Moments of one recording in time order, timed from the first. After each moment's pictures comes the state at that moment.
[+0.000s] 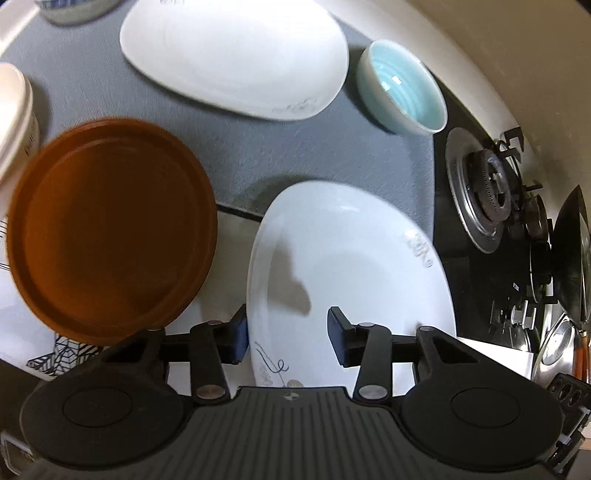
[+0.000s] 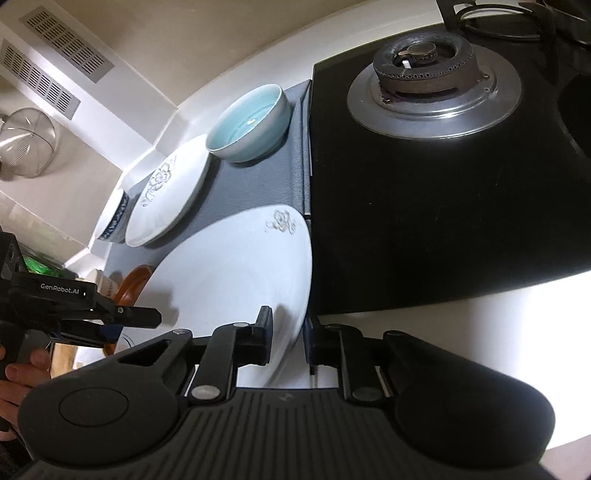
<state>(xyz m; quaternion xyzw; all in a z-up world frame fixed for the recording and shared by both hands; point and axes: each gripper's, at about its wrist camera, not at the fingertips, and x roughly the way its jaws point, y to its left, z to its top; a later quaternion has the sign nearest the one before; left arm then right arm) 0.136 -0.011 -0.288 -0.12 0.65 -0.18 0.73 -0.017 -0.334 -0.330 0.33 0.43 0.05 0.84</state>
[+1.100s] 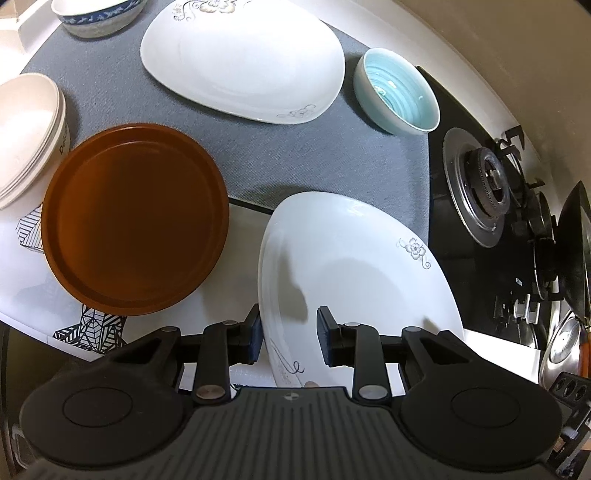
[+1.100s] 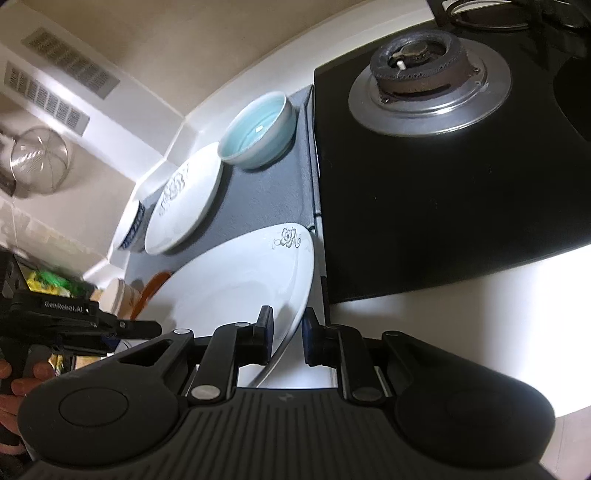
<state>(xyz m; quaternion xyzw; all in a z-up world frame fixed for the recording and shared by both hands) 0.125 -0.011 -0.269 -0.11 0.65 -0.17 0.73 -0.032 -0.339 -0.317 0.36 0.42 0.05 0.83</state>
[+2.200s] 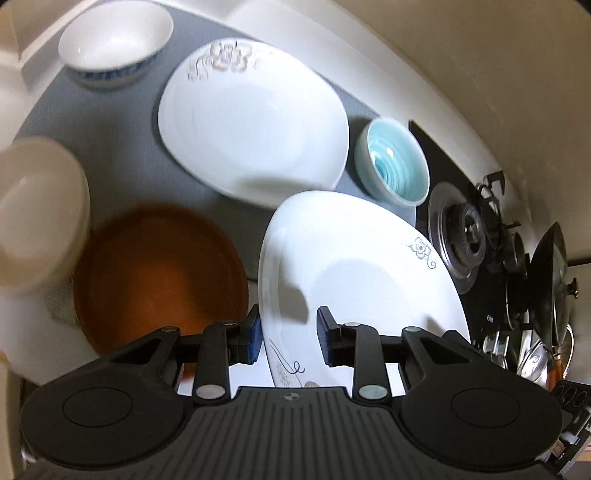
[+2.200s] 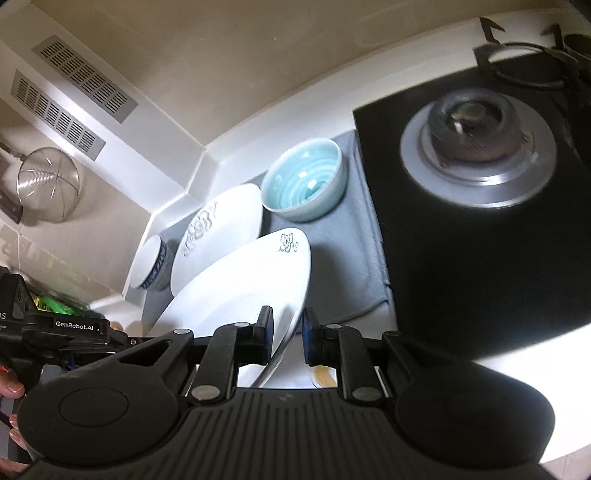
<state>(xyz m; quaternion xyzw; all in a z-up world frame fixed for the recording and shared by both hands) 0.180 0.042 -0.233 -0.15 0.63 -0.19 0.74 0.029 -0.300 -0.256 0.34 0.39 0.04 0.85</state>
